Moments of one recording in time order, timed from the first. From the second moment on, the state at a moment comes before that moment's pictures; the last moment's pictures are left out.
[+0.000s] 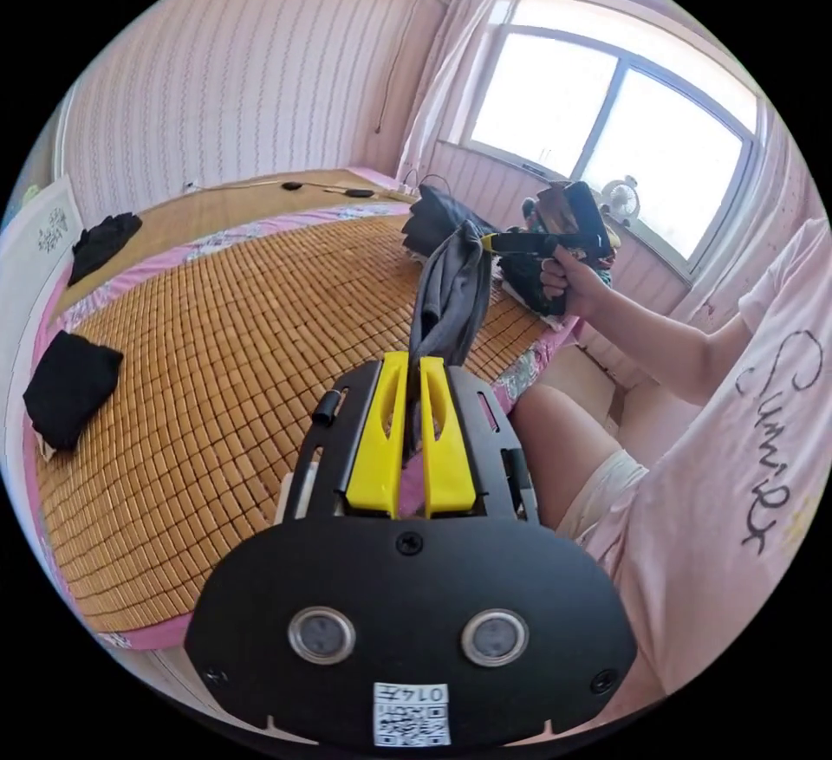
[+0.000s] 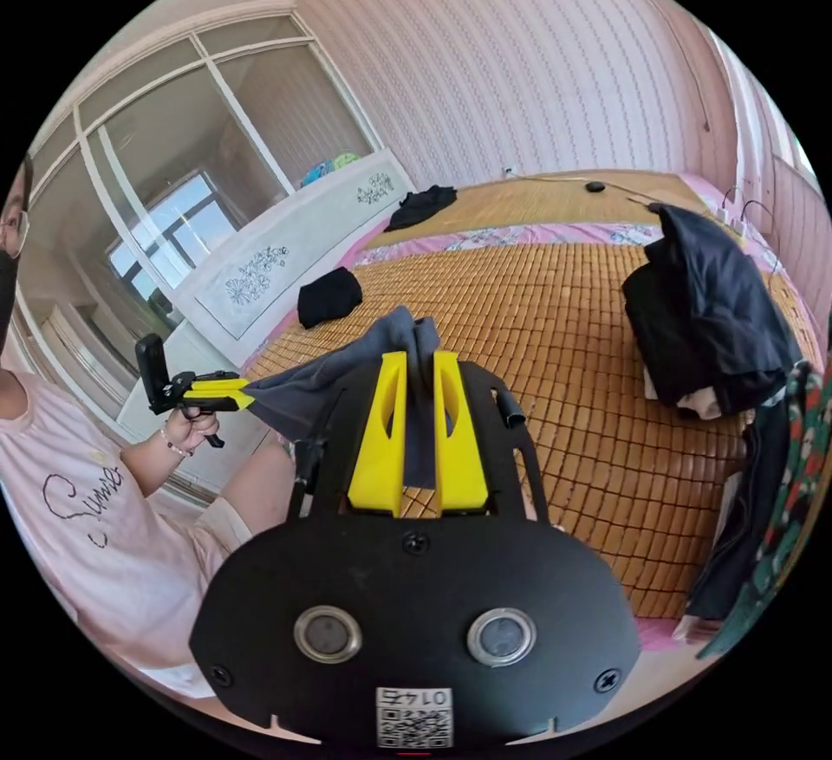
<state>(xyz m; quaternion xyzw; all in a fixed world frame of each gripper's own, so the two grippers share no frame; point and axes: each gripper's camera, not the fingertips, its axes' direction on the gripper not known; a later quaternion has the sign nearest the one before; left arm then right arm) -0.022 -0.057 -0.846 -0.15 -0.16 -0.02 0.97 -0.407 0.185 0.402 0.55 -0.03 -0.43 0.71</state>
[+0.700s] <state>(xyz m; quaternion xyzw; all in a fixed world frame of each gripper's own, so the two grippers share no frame) -0.110 -0.252 -0.631 -0.16 -0.15 -0.02 0.98 -0.394 0.106 0.324 0.59 0.19 -0.25 0.75</state>
